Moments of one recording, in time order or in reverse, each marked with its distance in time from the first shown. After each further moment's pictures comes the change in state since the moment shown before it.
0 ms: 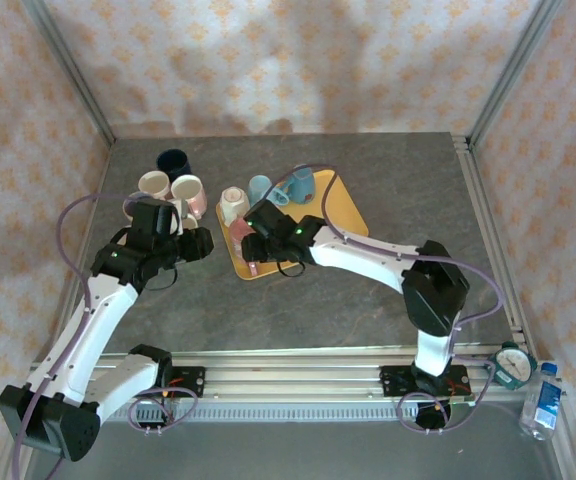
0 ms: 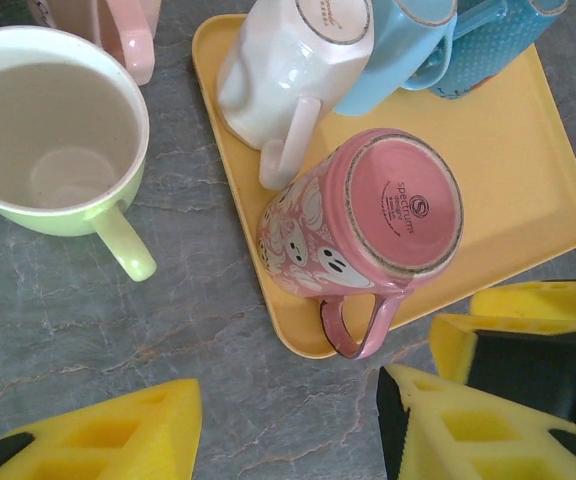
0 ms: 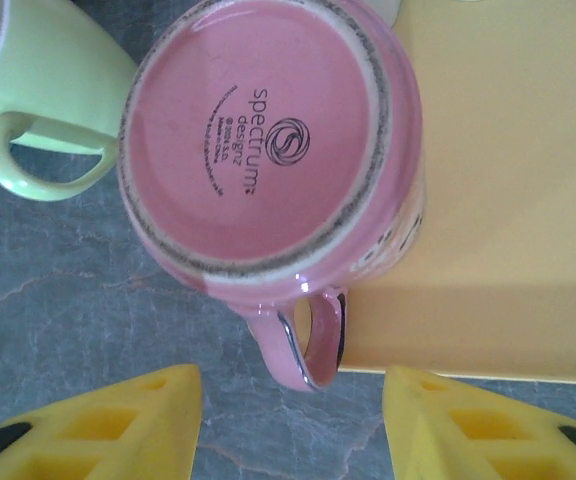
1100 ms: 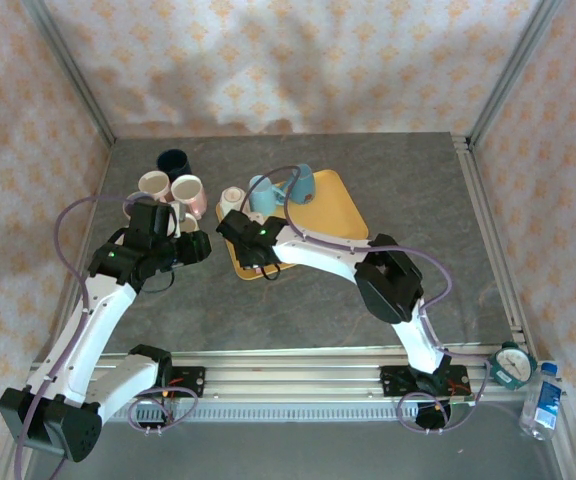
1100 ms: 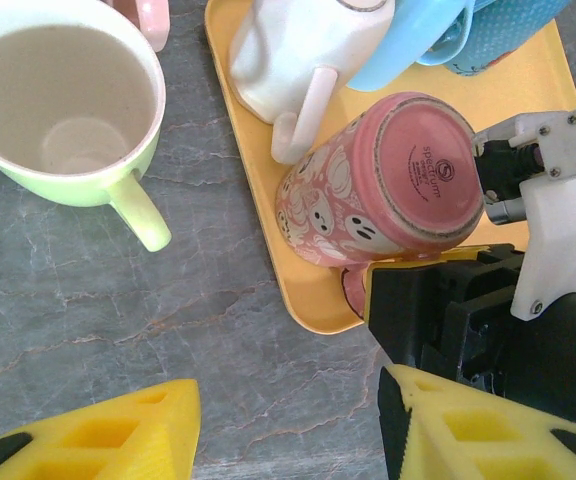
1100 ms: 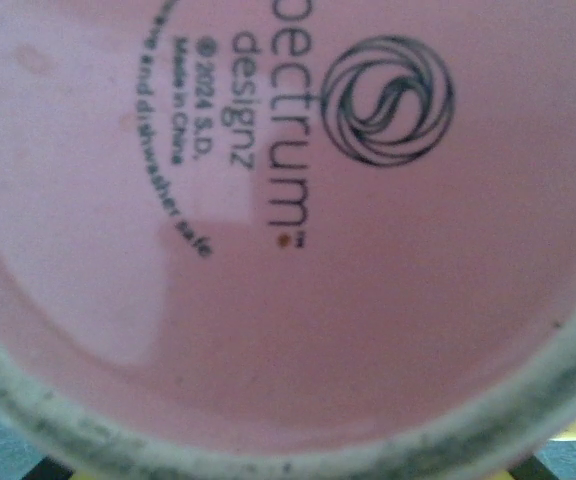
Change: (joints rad) left arm 0.023 -0.003 0.009 -0.058 0.023 0.011; right arm 0.051 0.269 0.260 -0.208 0.167 -0.024
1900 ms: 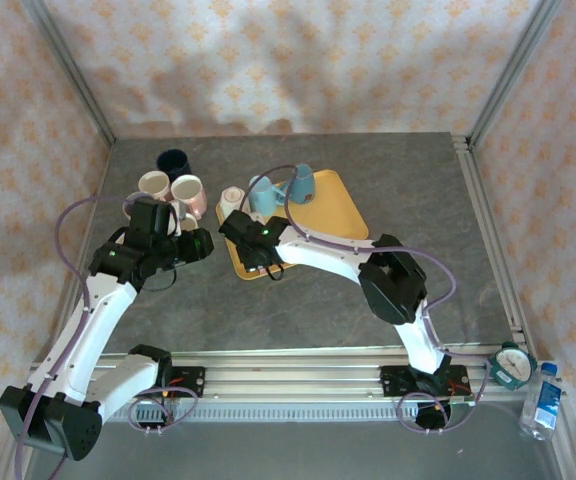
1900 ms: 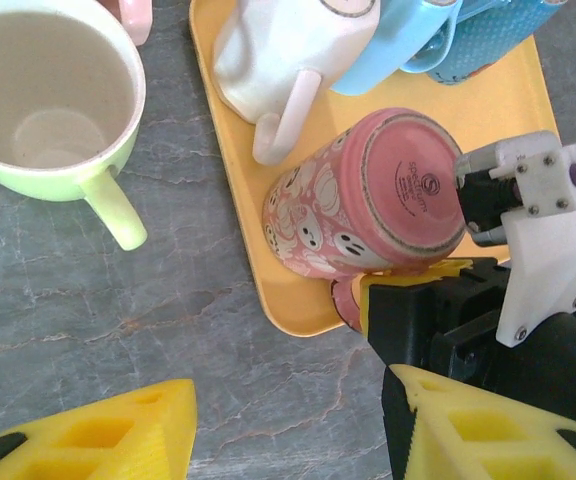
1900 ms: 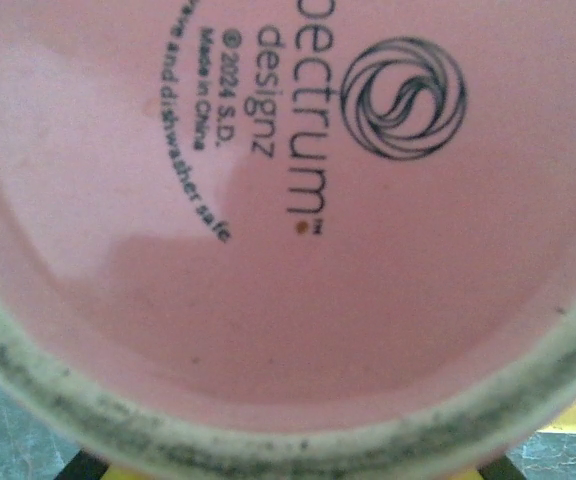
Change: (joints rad) left arm 0.000 0.008 0.000 0.022 0.033 -0.056; right arm 0.000 -0.032 -0.031 -0.016 0.005 -0.101
